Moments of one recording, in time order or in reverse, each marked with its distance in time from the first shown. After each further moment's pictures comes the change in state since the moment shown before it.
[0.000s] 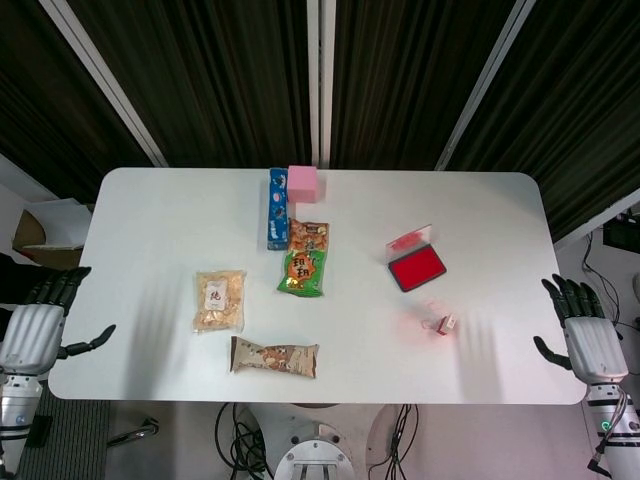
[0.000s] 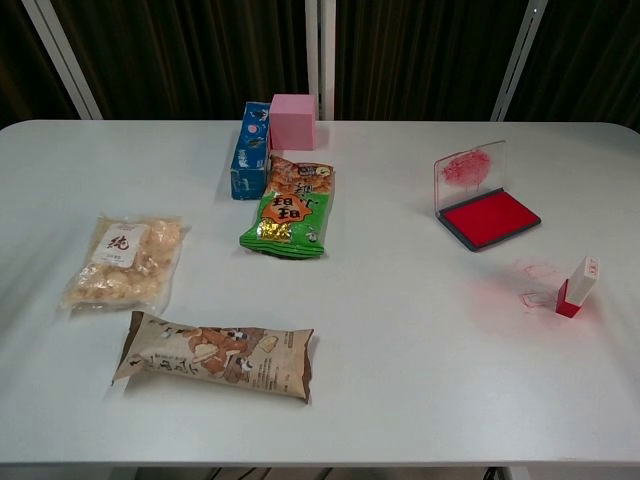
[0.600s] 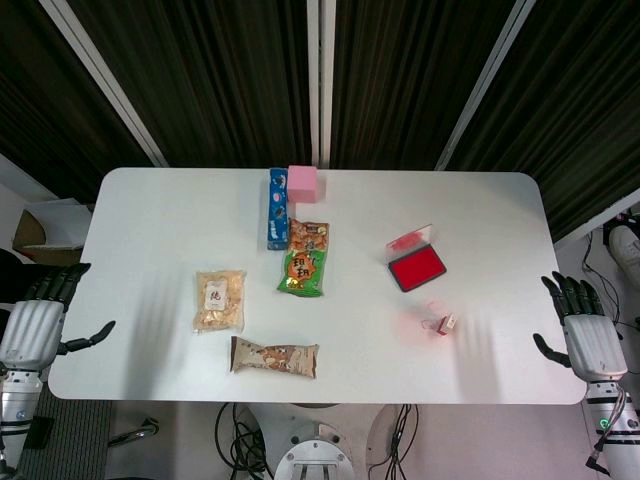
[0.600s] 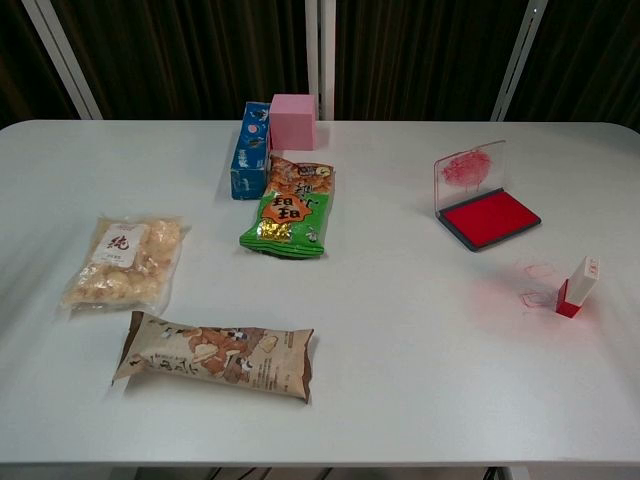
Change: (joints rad) left arm -0.011 -0.004 -0.012 0.014 -0.007 -0.010 -0.006; right arm 0.005 -0.001 0.009 -0.011 0.012 -0.006 -0.019
